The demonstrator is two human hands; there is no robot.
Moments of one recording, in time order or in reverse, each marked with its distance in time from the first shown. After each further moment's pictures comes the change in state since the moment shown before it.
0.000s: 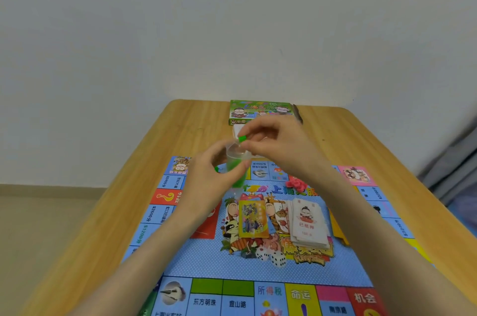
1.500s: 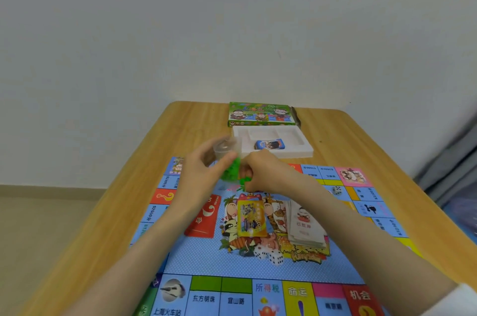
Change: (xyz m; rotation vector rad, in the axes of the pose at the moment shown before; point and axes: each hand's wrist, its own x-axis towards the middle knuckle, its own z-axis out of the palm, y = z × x) left_hand 0.006 -0.008 -0.006 -0.131 0.077 -0.066; right_hand 0.018 0.057 0.031 -0.711 -0.465 0.103
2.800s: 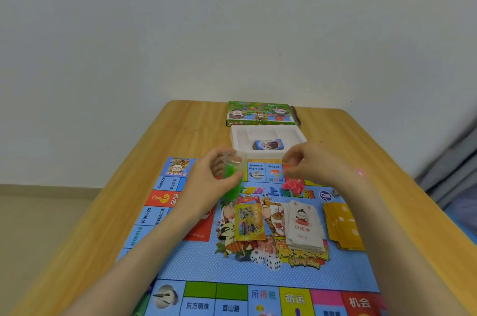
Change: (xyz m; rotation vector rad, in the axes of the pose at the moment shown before) left_hand -0.003 -0.007 0.006 0.085 -0.148 -0.121; right_hand -0.049 0.048 -0.035 0.219 0.154 0.350
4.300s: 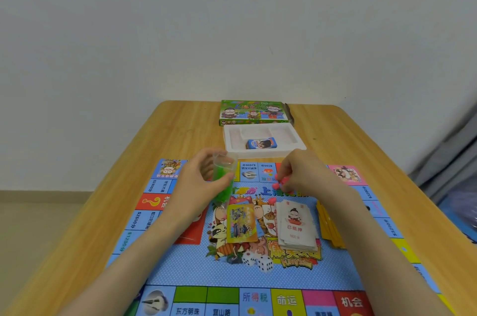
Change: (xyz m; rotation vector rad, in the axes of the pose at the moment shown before) left_hand -0.001 0.002 0.001 0.031 0.018 0.018; right_hand 0.005 0.007 0.017 -0.042 -0.094 0.067
